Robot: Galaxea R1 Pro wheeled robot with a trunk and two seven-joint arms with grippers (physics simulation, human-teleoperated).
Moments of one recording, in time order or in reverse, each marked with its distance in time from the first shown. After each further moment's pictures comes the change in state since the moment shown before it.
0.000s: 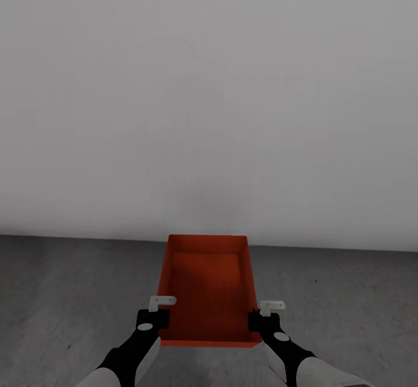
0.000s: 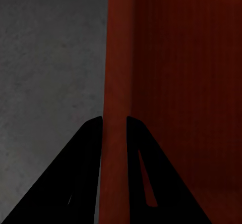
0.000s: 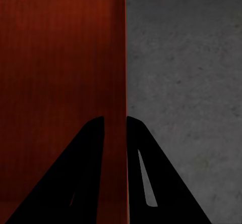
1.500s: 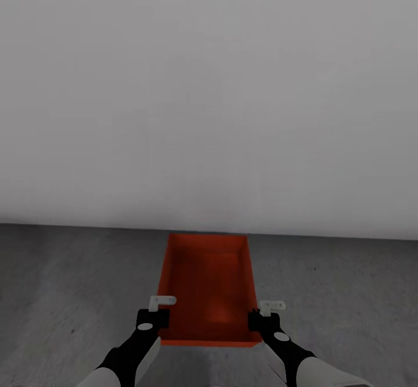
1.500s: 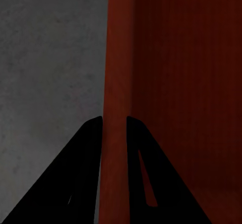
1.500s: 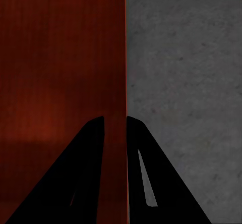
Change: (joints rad) left arm 0.000 0.000 0.000 -0.002 -0.001 0.000 0.000; right arm 0.000 0.000 -0.001 0.000 -0.001 -0.003 0.001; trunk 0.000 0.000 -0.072
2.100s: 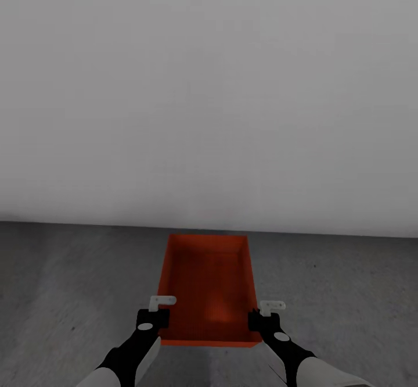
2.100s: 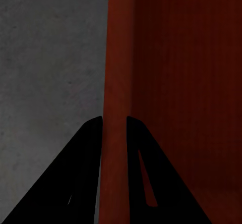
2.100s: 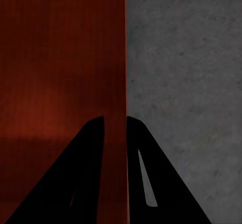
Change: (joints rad) left arm 0.000 0.000 0.000 0.000 0.000 0.000 0.000; right arm 0.000 0.000 0.001 0.000 -0.002 0.000 0.001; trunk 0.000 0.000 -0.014
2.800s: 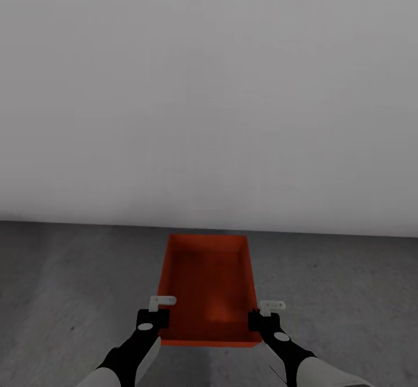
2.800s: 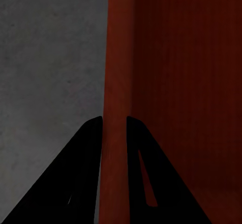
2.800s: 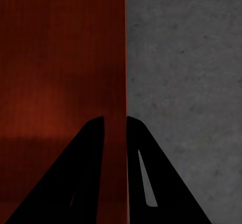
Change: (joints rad) left arm 0.000 -0.001 0.004 0.001 -0.004 0.001 0.000; right arm 0.000 0.000 0.000 0.000 0.001 0.004 0.000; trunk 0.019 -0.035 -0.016
